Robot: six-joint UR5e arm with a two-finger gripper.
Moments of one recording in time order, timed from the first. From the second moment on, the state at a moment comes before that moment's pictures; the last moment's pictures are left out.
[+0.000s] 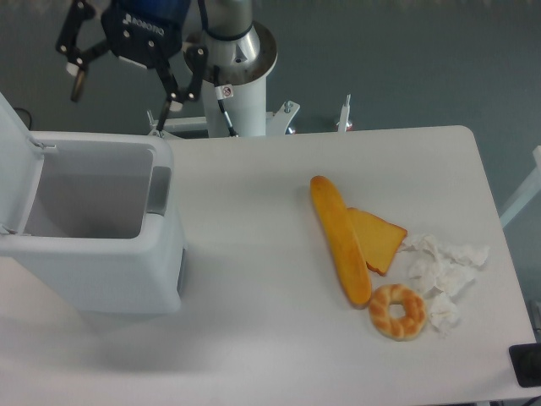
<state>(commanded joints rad) 2.35 -1.43 -1.53 -1.14 0.92 0.20</state>
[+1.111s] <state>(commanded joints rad) 2.24 -1.40 -1.54 -1.14 0.67 0.21</state>
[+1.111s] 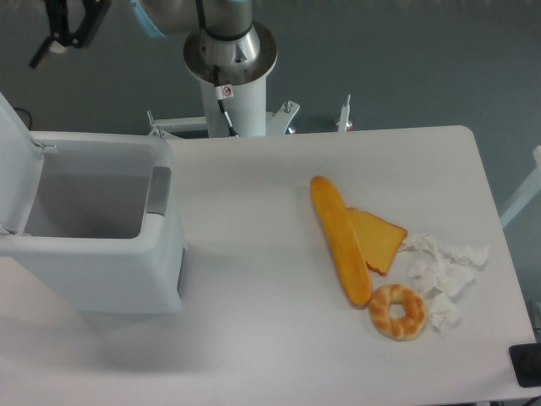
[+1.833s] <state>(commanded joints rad) 2.16 -1.45 -1.54 -1.13 0.60 0.20</state>
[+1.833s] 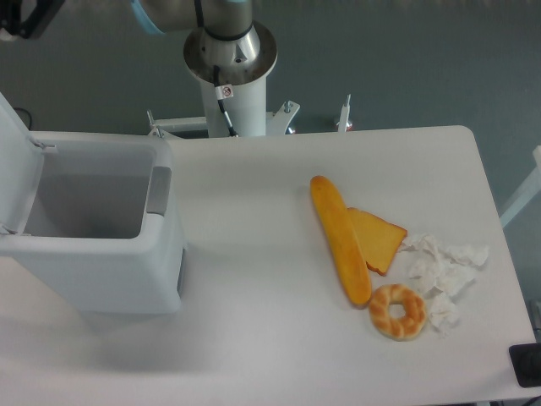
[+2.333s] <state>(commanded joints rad) 2.10 -1.48 -1.53 -1.13 0.57 0.20</state>
